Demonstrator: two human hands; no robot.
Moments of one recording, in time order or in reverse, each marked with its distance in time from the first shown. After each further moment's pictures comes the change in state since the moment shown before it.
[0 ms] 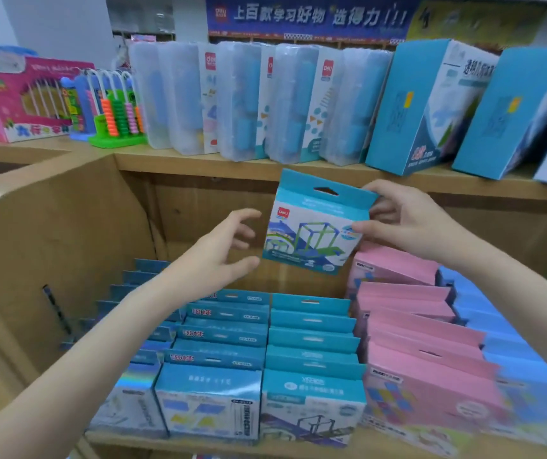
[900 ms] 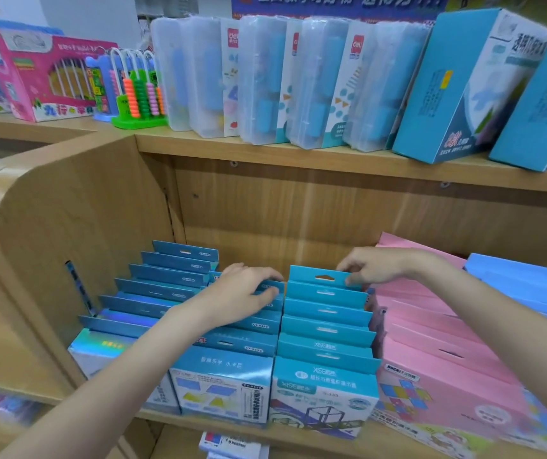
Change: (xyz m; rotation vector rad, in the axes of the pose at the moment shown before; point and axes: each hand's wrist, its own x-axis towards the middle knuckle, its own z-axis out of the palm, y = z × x) left_hand -0.015 -0.033 0.047 0.293 -0.239 -0.151; right_hand 0.032 0.067 0.067 -0.356 -0.809 0.208
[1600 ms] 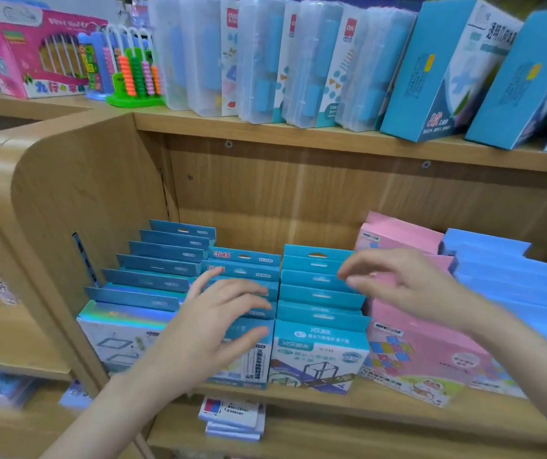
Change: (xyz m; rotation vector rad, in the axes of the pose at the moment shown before) left_hand -0.095 0.000 0.026 0.123 0.441 0.392; right_hand -0.113 -0.067 0.058 0.106 0.560 -0.184
